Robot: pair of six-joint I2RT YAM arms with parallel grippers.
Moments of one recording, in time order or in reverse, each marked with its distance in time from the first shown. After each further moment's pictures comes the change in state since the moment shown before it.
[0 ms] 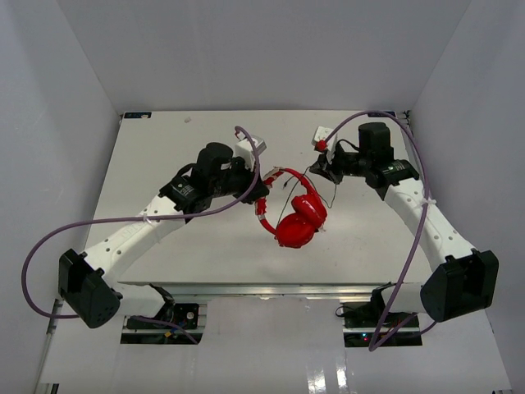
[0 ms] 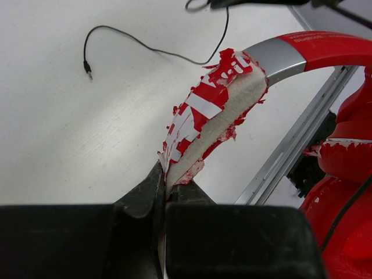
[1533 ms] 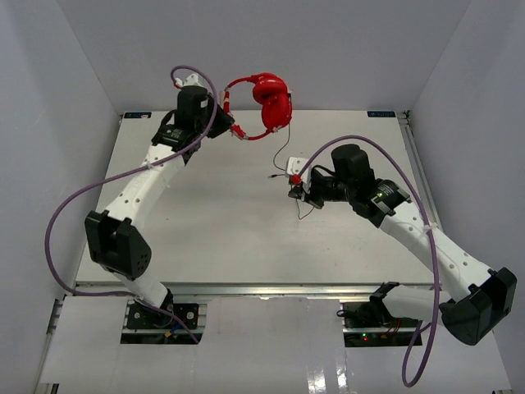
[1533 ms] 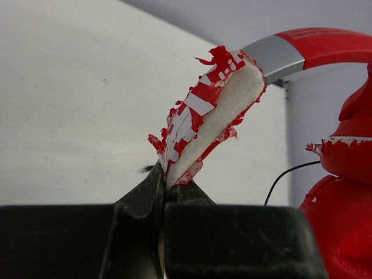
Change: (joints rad) left arm 0.325 0.331 0.450 -0.025 -0.304 -0.494; right arm 0.321 -0.152 -0.070 -0.036 0.196 0.044
